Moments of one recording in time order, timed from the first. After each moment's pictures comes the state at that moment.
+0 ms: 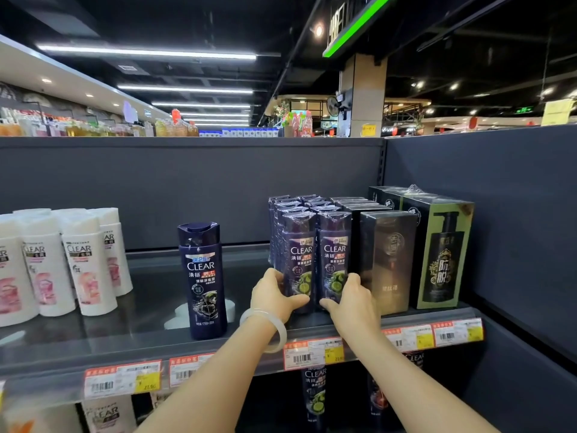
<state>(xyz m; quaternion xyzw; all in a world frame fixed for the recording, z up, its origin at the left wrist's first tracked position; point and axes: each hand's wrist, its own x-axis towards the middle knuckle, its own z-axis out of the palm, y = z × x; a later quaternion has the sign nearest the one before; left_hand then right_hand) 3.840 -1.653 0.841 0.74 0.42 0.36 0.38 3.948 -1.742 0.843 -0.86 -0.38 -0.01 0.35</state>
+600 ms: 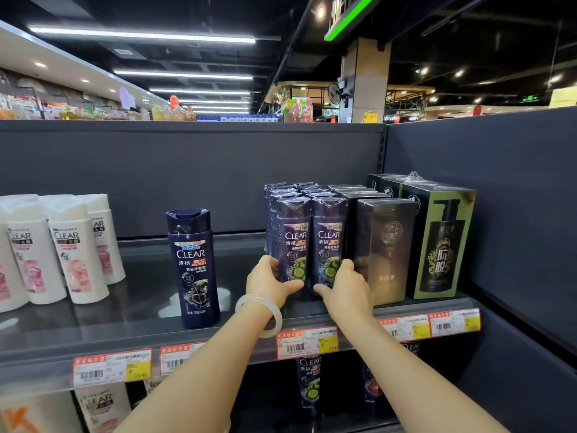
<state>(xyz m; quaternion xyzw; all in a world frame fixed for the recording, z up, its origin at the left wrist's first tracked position) 3.848 -1.646 0.839 0.73 0.42 0.37 0.38 3.954 -1.731 0.844 -0.86 -0.38 -0.02 0.33</state>
